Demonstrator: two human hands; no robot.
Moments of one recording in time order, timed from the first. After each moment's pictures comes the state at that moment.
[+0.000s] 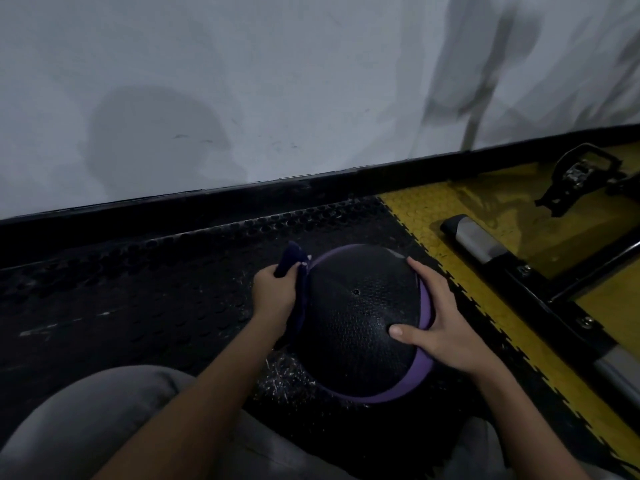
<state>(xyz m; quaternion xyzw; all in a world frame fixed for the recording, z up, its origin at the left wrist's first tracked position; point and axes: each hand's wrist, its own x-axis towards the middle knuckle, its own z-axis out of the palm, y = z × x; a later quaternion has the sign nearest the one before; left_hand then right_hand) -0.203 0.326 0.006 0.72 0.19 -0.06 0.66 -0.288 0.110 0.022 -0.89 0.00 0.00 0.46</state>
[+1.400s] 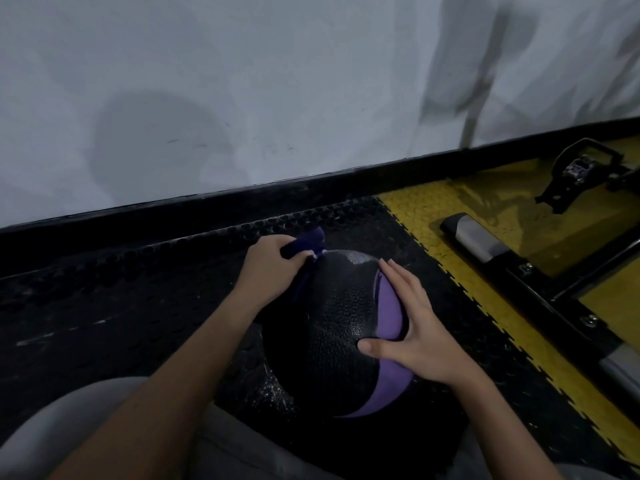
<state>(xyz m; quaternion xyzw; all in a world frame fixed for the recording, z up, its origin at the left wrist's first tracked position) -0.184 0.343 0.043 0.89 -0.06 -0.01 0.46 -0.286 0.138 0.026 -0.89 -0.06 0.01 0.45</state>
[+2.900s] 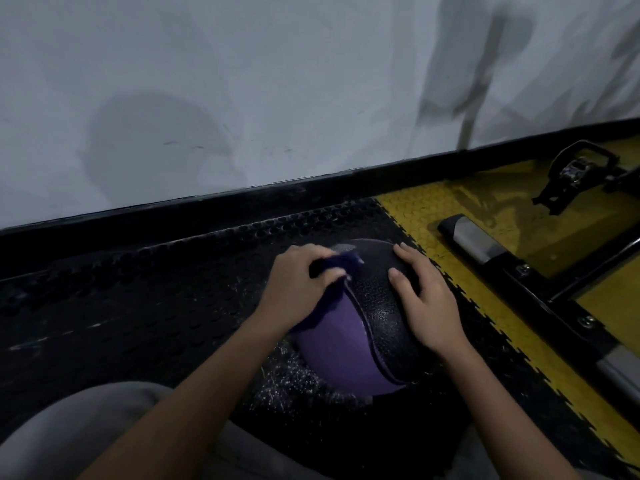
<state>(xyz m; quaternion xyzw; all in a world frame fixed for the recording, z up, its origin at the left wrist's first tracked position) -0.208 0.316 0.046 0.87 -0.17 0.05 0.46 -0.257 0.130 0.025 -0.91 0.06 -0.17 0.37</state>
